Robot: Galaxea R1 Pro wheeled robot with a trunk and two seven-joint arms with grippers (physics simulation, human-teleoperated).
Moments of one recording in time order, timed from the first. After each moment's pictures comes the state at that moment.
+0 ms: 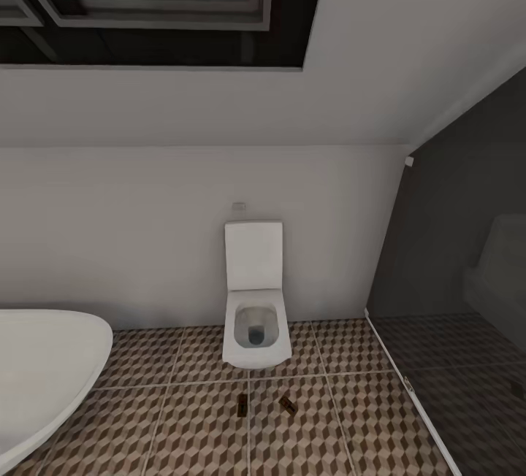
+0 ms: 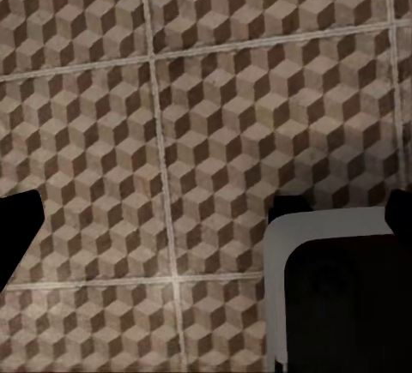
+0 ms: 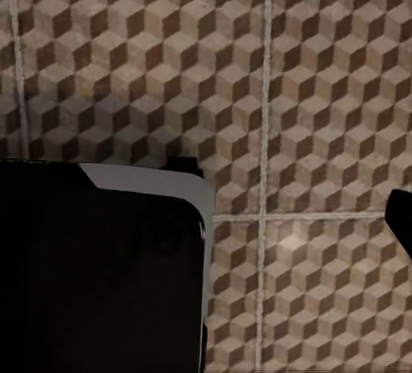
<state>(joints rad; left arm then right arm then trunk) -0.28 0.15 -0.25 0.08 0.20 -0.28 -0.05 -0.23 -0.05 0.41 -0.02 -0.34 -0.13 -0.02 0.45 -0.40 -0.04</state>
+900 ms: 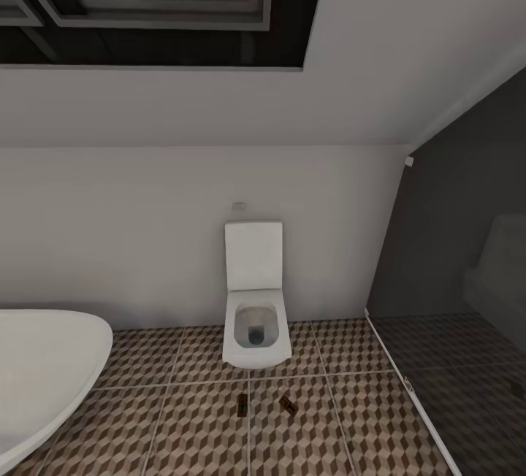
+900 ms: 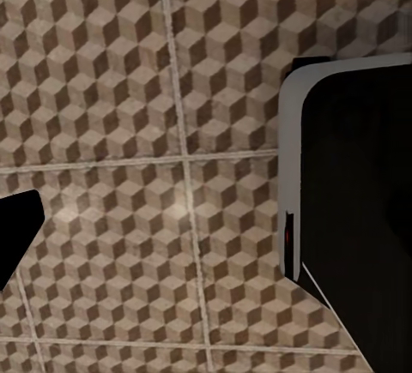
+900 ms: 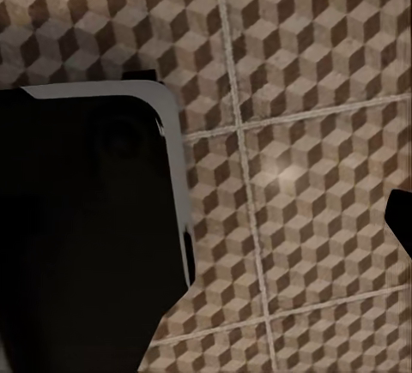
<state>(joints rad) -0.09 0.14 -0.25 0.07 0.20 -0.27 0.01 -0.09 -0.10 0.41 -0.02 -0.52 -0.14 -0.02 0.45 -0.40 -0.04</state>
